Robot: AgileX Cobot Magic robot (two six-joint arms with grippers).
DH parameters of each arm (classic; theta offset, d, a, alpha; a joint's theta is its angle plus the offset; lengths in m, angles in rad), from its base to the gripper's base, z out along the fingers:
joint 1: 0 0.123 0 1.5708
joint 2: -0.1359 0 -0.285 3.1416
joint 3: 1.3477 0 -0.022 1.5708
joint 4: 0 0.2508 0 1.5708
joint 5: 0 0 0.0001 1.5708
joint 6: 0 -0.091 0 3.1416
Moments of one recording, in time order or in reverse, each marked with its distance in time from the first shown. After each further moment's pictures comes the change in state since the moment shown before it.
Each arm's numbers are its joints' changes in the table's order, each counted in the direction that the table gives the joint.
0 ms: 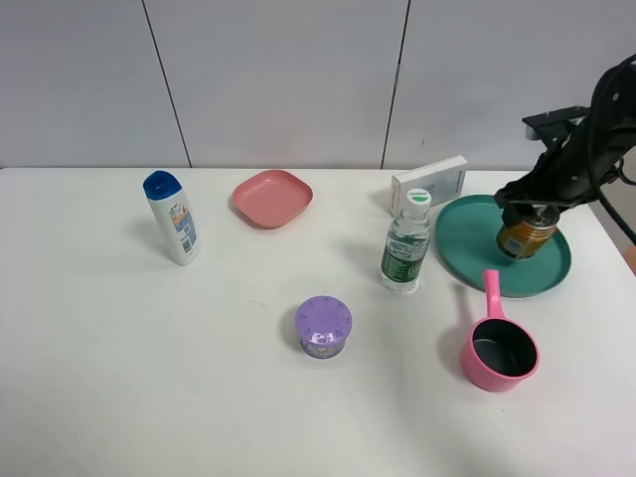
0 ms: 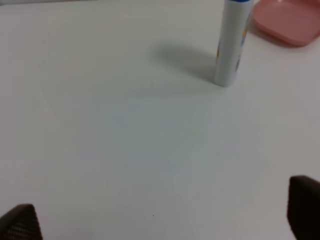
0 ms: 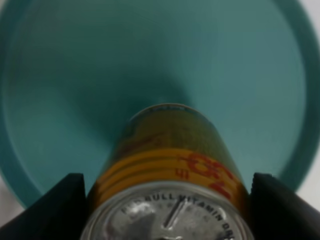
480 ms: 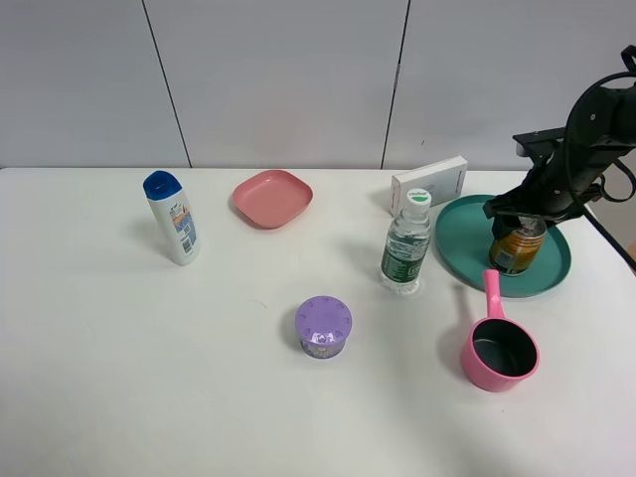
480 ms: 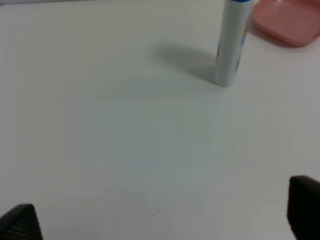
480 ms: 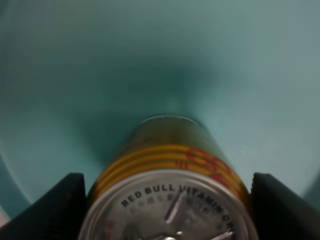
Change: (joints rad) left arm 0.000 0.000 0.000 0.000 0.000 0.000; right arm 0.000 -0.063 0.001 0.019 0.031 -0.037
